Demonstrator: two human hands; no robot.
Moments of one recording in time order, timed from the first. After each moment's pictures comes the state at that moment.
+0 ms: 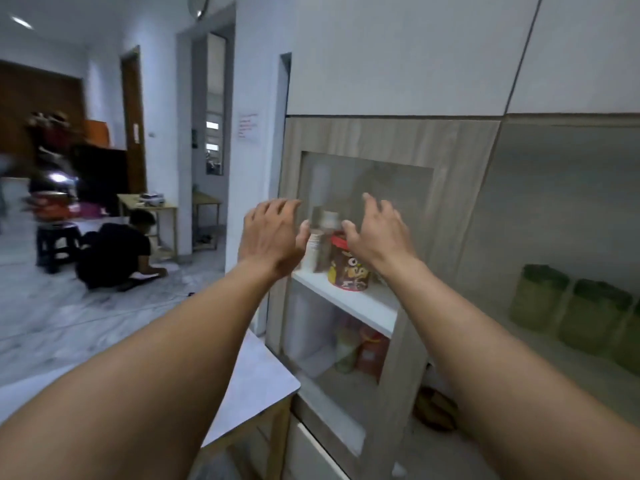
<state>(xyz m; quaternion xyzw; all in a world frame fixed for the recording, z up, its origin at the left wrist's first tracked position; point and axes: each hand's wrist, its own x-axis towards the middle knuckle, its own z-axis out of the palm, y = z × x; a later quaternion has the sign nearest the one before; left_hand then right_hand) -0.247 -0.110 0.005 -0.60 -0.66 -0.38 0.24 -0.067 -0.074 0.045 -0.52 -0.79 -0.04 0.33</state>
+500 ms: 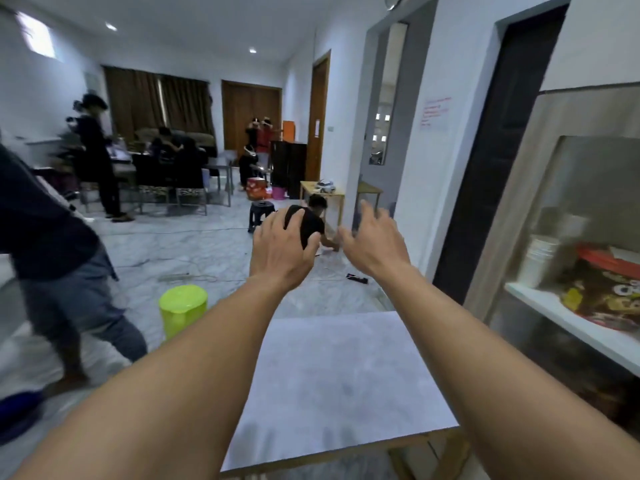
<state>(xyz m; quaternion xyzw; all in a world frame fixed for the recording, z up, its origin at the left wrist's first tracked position) -0.555 -0.314 -0.069 -0.37 -0.85 -0.30 0.24 -0.434 -0.204 -0.025 -0.31 -0.90 0.11 0.29</state>
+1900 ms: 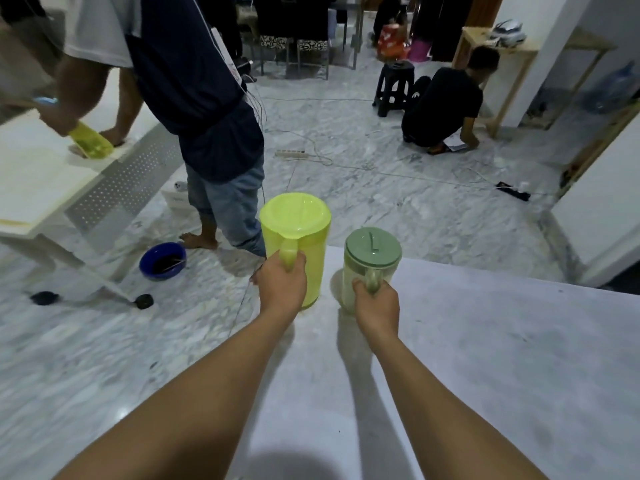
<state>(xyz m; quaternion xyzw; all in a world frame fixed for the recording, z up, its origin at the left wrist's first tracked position) -0.862 -0.390 -0.382 0.06 -0.83 -0.56 0.01 -0.797 -0.256 -0.420 -0.39 -0.73 0.56 0.11</state>
